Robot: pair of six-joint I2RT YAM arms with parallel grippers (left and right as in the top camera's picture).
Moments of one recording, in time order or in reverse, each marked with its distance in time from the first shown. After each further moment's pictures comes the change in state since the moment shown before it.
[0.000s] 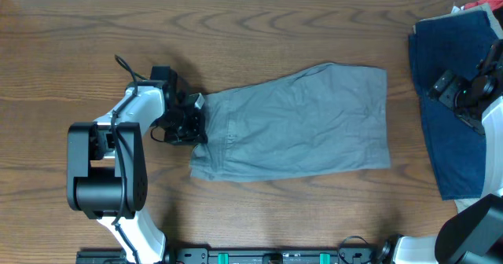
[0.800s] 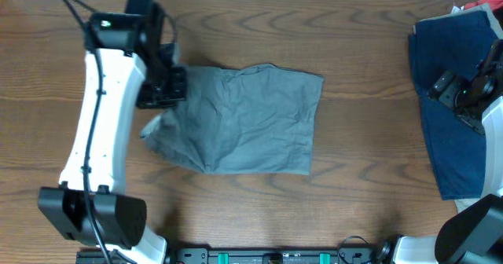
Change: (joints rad) left arm -0.102 -0.173 0.710 -0.719 -0.312 -0.135; right arm 0.000 0.000 0.000 0.000 0.000 0.000
